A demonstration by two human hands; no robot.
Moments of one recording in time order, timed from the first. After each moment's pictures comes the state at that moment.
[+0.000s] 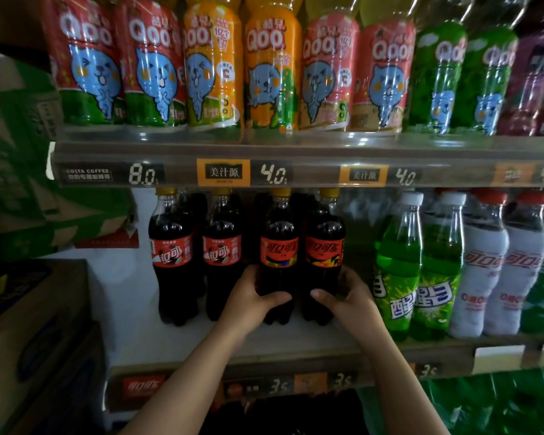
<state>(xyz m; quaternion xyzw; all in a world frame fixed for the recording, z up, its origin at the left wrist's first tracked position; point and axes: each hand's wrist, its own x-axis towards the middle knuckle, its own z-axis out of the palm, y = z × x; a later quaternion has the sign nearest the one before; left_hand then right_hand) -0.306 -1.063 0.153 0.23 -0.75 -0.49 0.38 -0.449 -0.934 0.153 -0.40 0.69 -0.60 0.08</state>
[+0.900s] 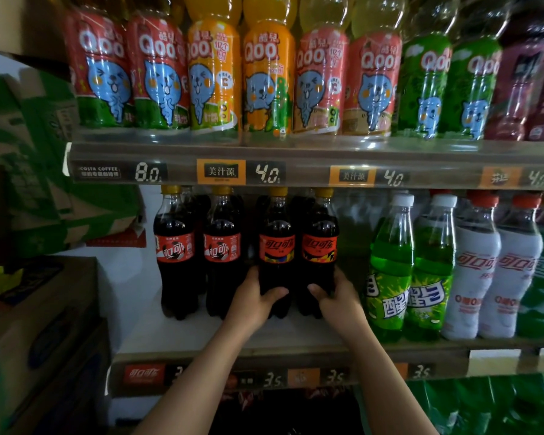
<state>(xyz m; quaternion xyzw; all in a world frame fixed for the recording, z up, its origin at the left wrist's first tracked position) -0.313 -1.049 0.152 0.27 -0.79 -0.39 0.39 -0.454 -0.950 0.146 -0.40 0.71 -0.57 0.06</state>
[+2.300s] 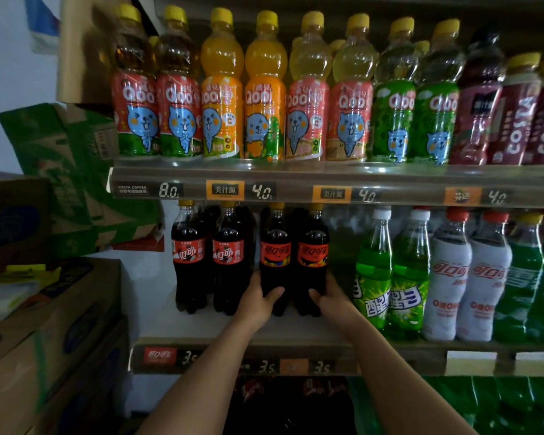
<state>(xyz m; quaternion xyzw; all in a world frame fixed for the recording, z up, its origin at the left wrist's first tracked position) -0.315 -1.026 0.158 0.33 -0.76 -0.42 0.37 -0.463 -0.940 0.158 -0.43 0.70 -0.53 0.19</state>
